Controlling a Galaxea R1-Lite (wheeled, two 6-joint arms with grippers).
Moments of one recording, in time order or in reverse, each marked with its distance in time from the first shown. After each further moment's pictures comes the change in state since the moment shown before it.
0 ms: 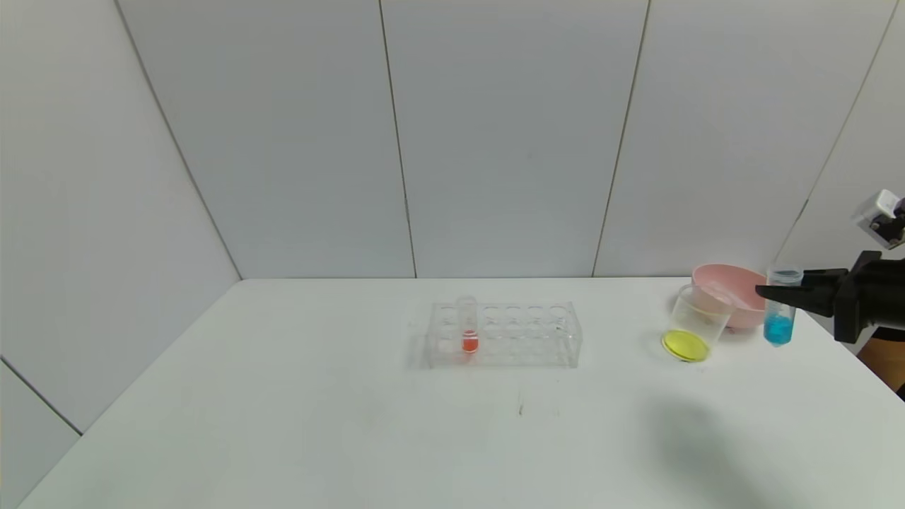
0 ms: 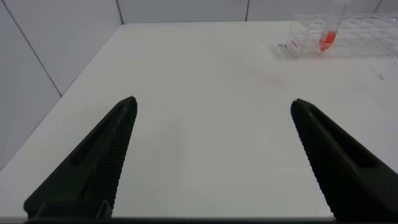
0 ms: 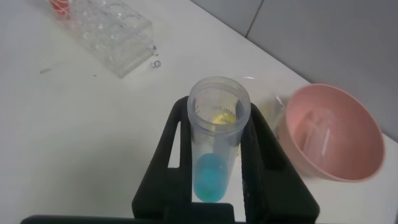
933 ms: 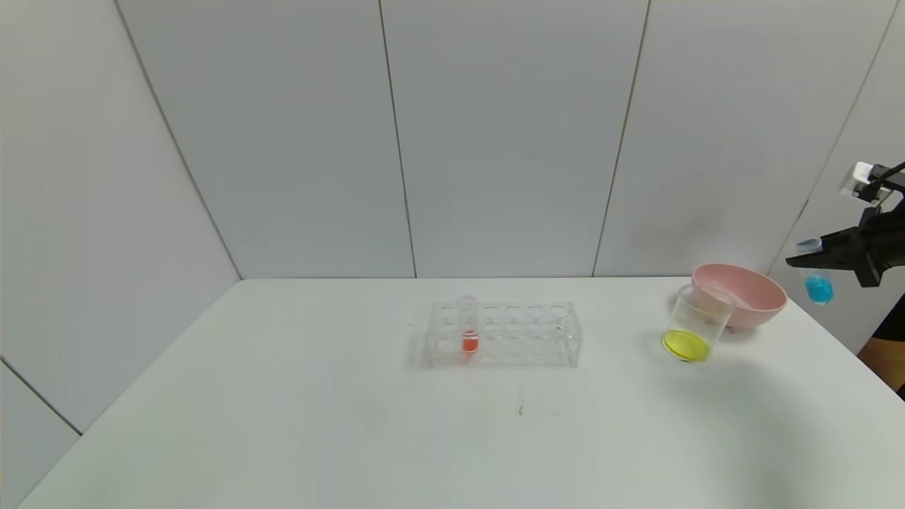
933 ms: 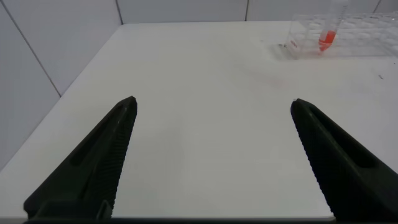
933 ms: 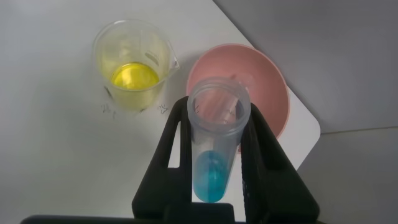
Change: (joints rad) left arm 0.000 0.000 0.000 0.000 0.000 0.000; right arm -0.128 0.434 -0.914 0.808 -0.055 -0.446
